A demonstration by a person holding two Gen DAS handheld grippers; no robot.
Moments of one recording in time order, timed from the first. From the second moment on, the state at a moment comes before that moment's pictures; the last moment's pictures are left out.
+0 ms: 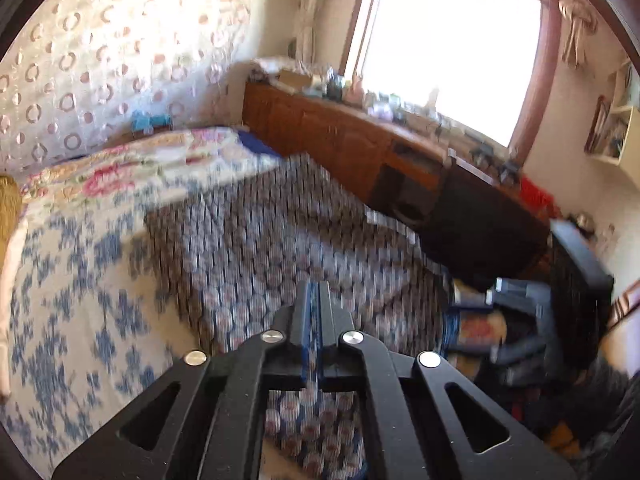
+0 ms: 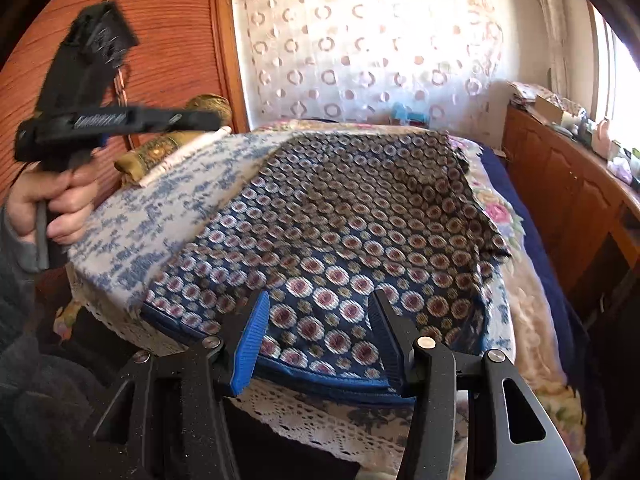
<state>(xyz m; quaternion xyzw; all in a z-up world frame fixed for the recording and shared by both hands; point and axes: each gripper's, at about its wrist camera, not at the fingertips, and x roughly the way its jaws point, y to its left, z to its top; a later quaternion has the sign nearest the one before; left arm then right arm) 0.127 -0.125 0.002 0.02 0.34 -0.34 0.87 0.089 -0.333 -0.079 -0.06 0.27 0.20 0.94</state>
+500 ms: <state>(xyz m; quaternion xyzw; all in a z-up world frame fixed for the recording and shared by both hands) 0.074 -0.106 -0.081 0.04 0.46 -0.33 0.82 0.099 -0.341 -0.082 -0.04 0.27 0.17 0.95</state>
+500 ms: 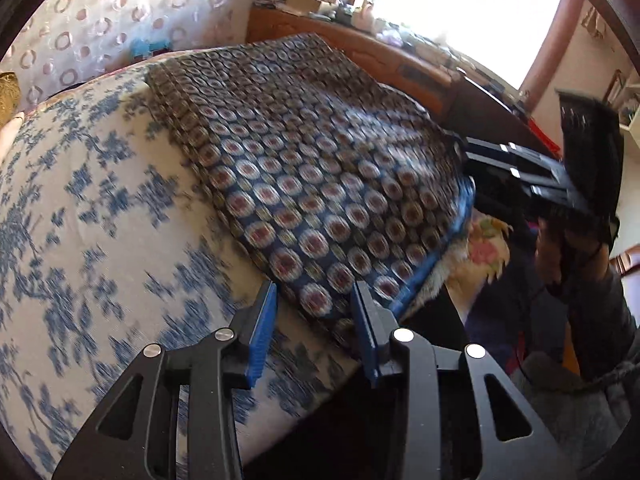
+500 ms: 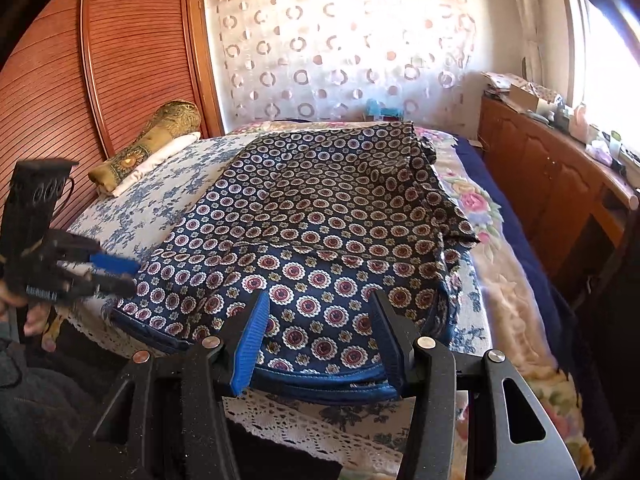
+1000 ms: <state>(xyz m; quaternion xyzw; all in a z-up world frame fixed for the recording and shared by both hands) 0.086 -0.118 -0.027 0.00 0.38 -0.37 0.85 0.088 -0.327 -0.078 -0.05 0.25 0.20 0.94</state>
